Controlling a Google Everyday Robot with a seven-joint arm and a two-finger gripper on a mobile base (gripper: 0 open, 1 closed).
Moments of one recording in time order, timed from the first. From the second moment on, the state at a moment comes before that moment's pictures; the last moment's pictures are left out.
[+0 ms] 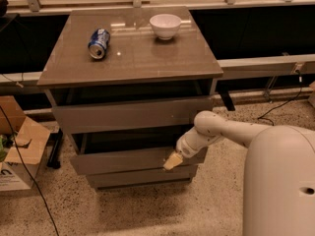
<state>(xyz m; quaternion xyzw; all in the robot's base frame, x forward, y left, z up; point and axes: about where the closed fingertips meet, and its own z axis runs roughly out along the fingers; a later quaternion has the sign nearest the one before) 0.615 -0.074 0.443 -0.50 0.82 0.23 0.15</state>
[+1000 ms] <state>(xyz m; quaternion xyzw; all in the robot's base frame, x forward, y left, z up) 0.620 -0.073 0.451 -0.50 0.82 0.23 0.15</state>
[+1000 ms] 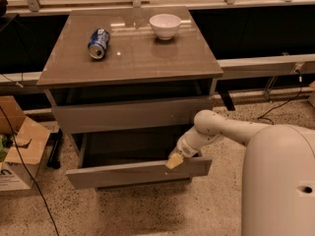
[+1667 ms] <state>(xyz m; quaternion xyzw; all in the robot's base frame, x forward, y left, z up) 0.619 -0.071 0.447 -0.51 0.82 0.22 0.14</state>
